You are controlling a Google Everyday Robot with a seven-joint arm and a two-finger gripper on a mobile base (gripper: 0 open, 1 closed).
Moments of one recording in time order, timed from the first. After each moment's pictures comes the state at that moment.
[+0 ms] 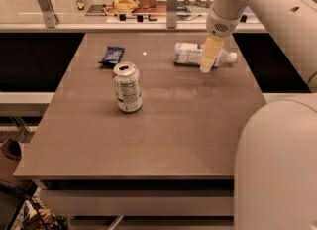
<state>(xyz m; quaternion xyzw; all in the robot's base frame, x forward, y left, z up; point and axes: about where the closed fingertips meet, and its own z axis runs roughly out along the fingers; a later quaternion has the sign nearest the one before) 0.722 -0.174 0.873 -0.58 0.80 -0.07 0.16</state>
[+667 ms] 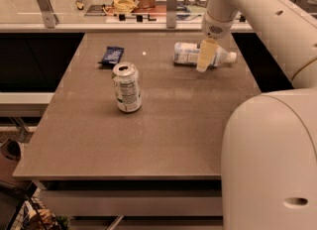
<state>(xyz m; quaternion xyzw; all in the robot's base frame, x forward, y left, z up) 0.738 -0.164 0.856 -0.59 0.79 -0.06 0.15</state>
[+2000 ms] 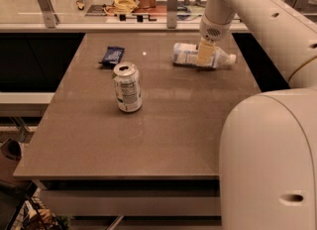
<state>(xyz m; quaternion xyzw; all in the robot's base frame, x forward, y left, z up) 0.742 -0.160 0.844 -0.59 0.79 -0.06 0.15</state>
